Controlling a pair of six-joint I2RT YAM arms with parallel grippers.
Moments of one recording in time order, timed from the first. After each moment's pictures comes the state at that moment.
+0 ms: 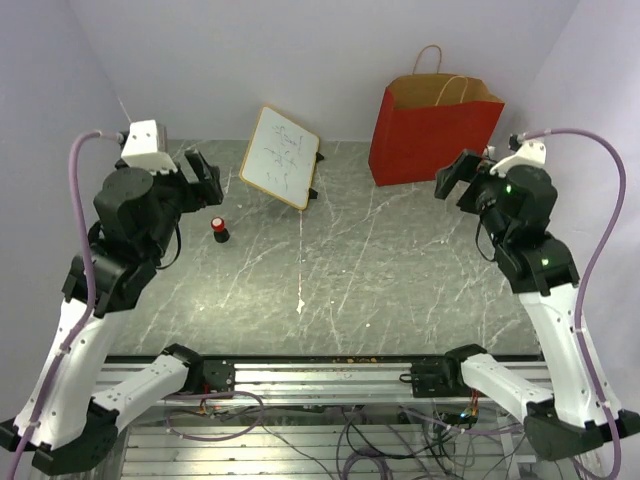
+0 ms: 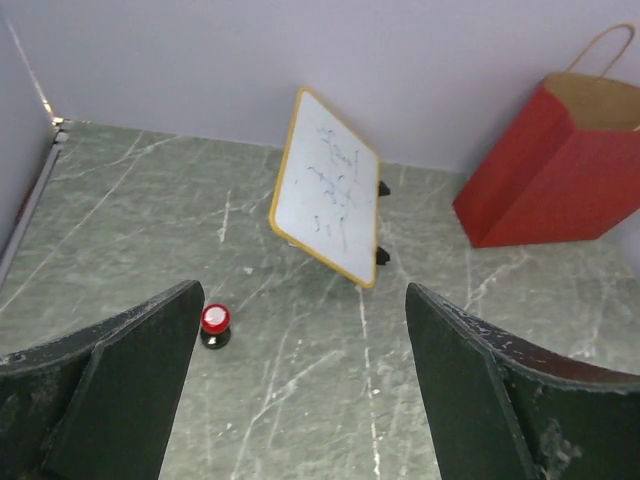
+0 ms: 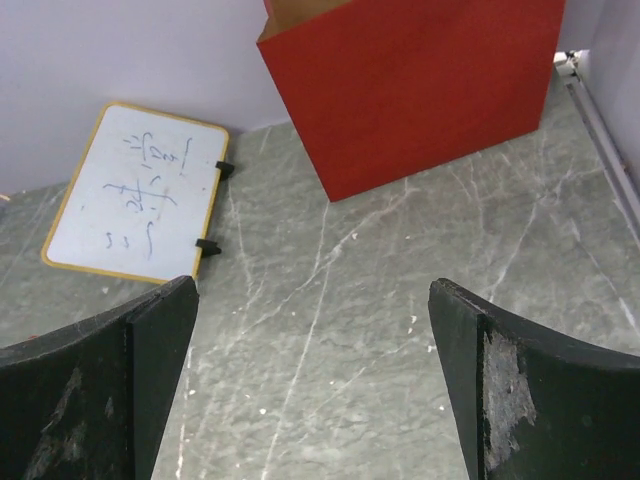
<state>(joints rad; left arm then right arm) -0.44 0.88 1.38 -0.61 -0.39 -0.27 0.27 0.91 1.27 -0.56 0.26 0.32</state>
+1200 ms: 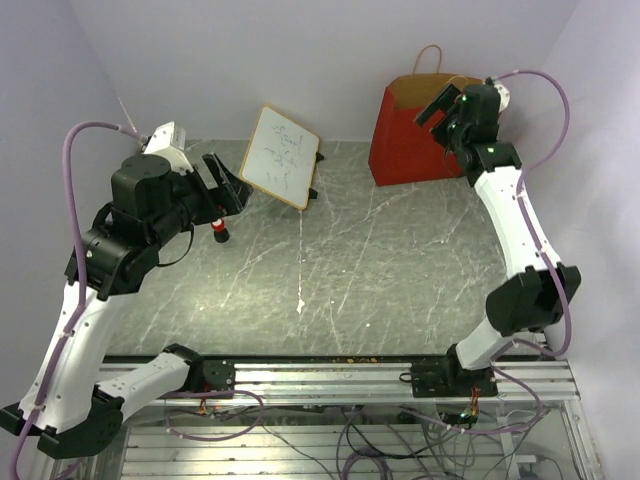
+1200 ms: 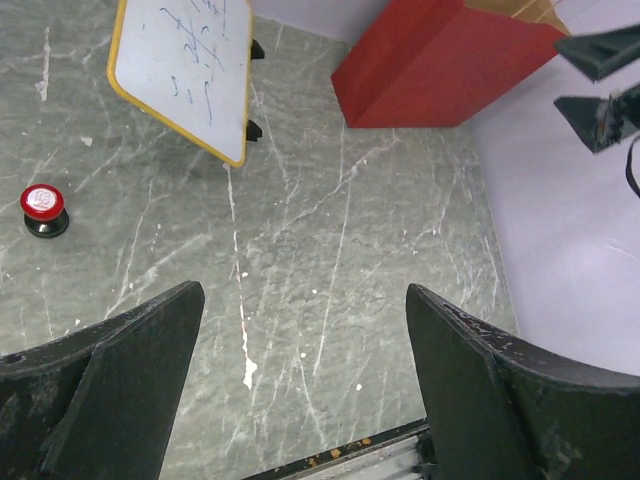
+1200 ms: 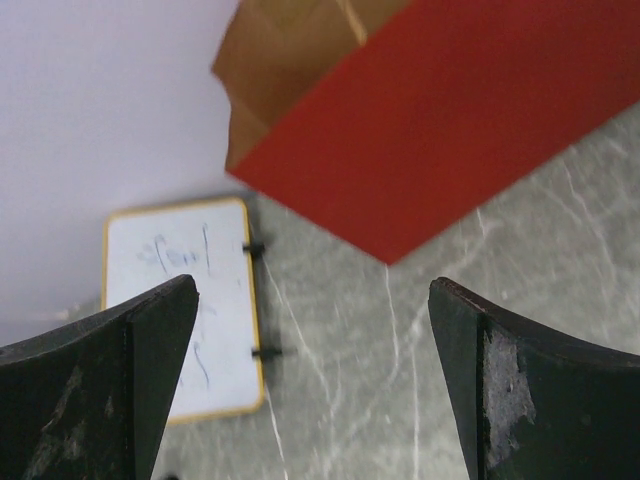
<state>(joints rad) -0.44 1.00 1.53 -0.86 -0.06 -0.60 0.16 1.59 1.69 -0.50 0.20 0.65</state>
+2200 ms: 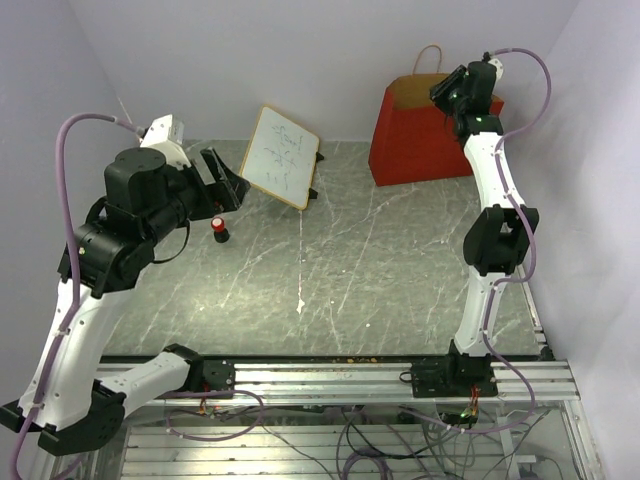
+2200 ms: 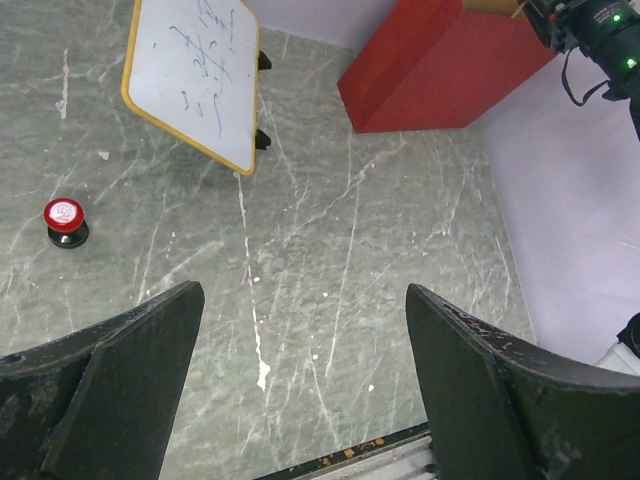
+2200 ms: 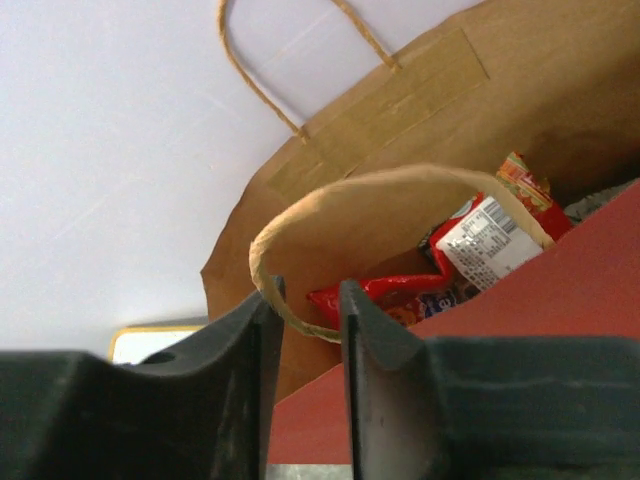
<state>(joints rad) -0.44 1.02 1.59 -0.90 -0.07 -0.55 0.00 2.18 2.22 -0.26 0.01 0.62</state>
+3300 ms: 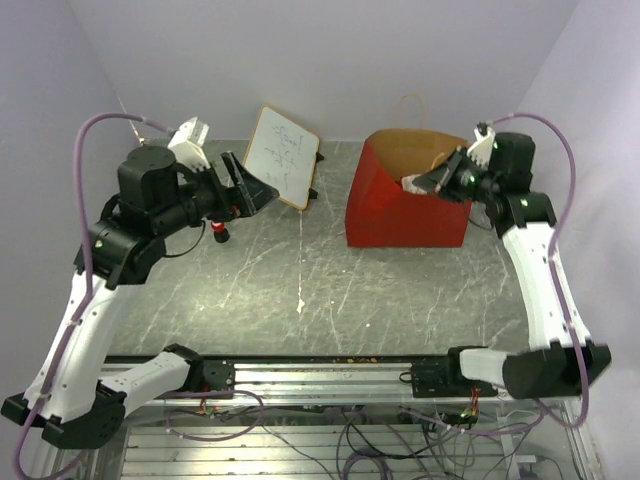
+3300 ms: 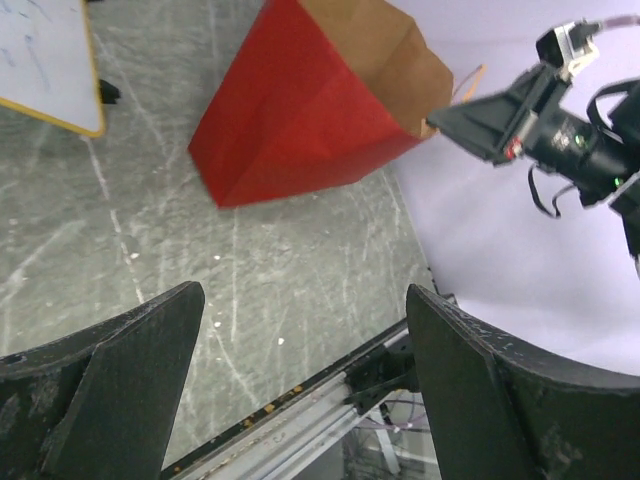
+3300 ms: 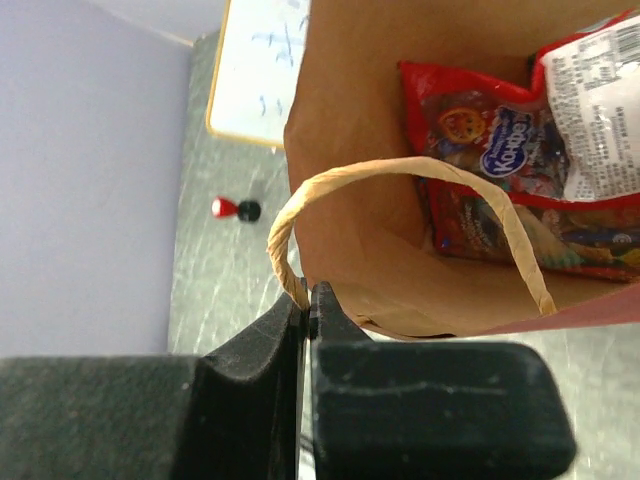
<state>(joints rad) -0.44 1.02 1.55 -0.81 0.22 -0.63 0.05 1.31 1.41 -0.58 -0.47 0.60</state>
